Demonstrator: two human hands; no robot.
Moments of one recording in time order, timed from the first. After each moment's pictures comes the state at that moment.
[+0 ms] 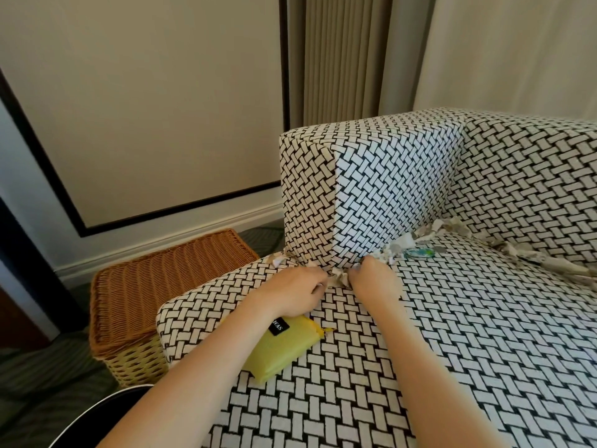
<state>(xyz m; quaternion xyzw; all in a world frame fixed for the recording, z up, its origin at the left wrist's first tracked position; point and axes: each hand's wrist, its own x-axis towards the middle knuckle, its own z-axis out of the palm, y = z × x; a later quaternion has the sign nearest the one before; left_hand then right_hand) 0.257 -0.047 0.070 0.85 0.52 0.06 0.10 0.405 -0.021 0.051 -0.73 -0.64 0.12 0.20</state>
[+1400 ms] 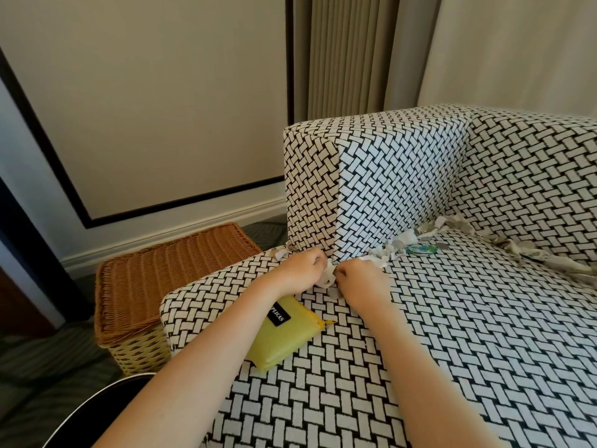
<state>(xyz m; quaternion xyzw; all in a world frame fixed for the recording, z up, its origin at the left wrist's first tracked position) 0.264 -0.030 0.069 0.72 0.60 0.18 0.30 0.394 -0.030 0.045 -0.65 -0.74 0.06 0.16</state>
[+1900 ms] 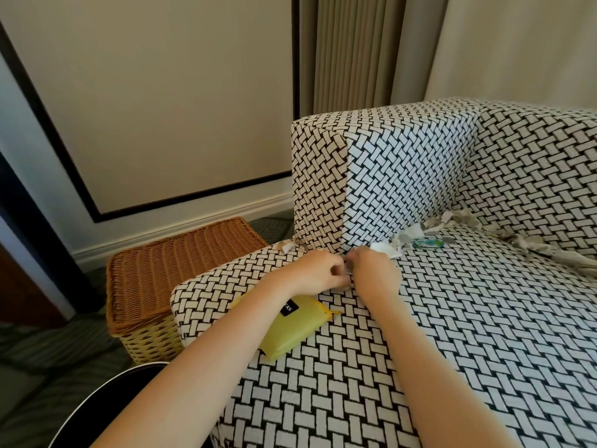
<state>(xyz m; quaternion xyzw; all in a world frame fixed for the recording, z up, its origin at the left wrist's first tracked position) 0.270 -0.048 0.078 0.79 0.55 0.11 0.26 0.394 -0.034 0.047 -0.68 -0.70 0.05 0.21</state>
